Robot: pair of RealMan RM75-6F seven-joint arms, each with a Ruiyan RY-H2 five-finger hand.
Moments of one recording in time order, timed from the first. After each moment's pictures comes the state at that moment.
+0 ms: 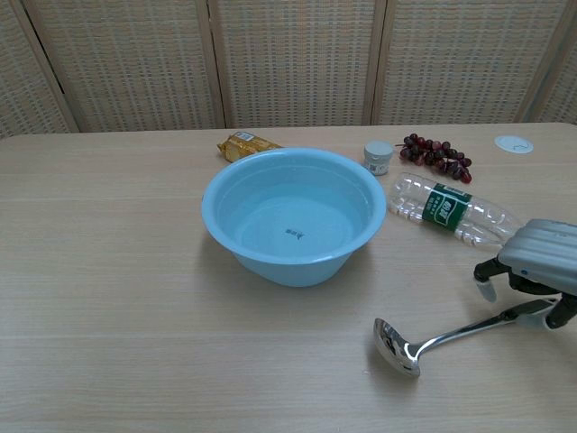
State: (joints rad) left arm -0.16 -1.00 -0.09 -1.76 1.40 1.42 0.10; right arm 0.54 -1.65 -0.13 -0.78 -1.79 1.14 0.08
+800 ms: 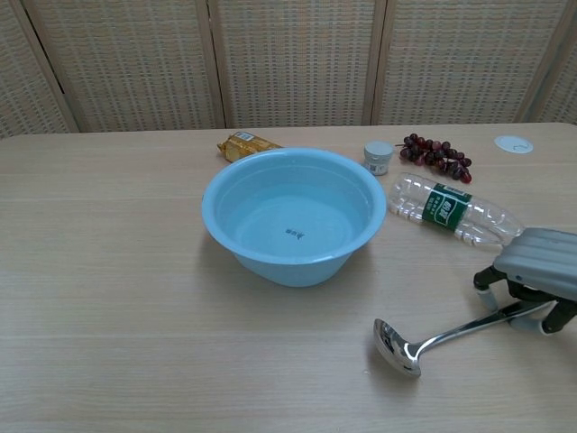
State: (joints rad) left arm -0.16 -0.99 -0.09 -1.76 1.40 1.41 0.10; right arm 0.57 -1.63 -0.14 -0.84 -1.73 1.01 0.06
